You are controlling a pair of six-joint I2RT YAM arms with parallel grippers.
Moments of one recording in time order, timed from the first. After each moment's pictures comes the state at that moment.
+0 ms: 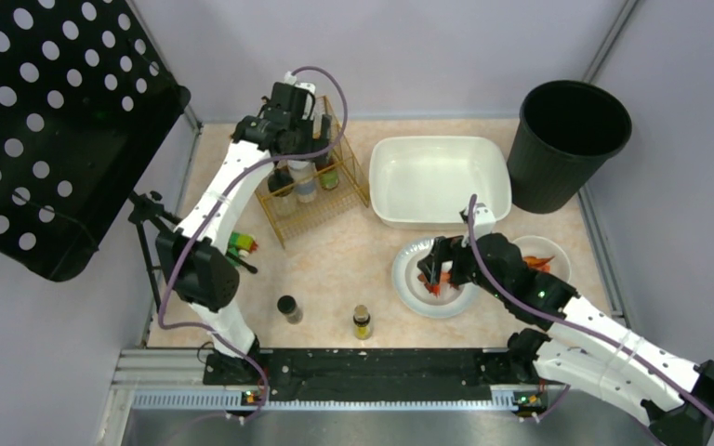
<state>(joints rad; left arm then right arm) -0.35 1.79 1.84 -0.86 -0.19 -0.13 0.81 0.71 0.60 -0.40 0.20 0.52</state>
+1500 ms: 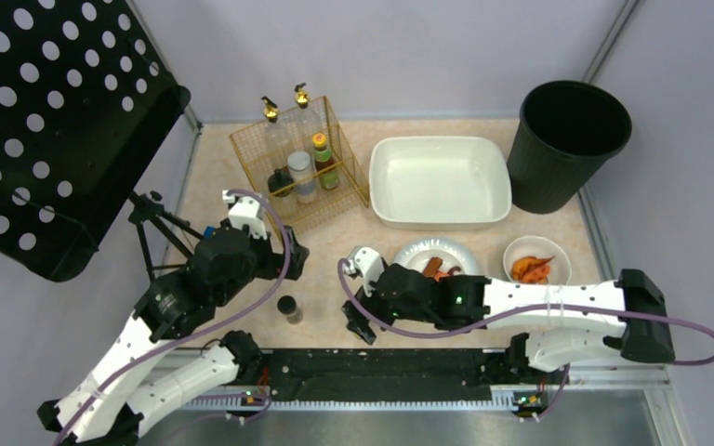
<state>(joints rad) -0.76 0.66 1.01 -0.86 -0.30 -0.45 1.37 1.21 0.90 -0.31 0.17 0.33</state>
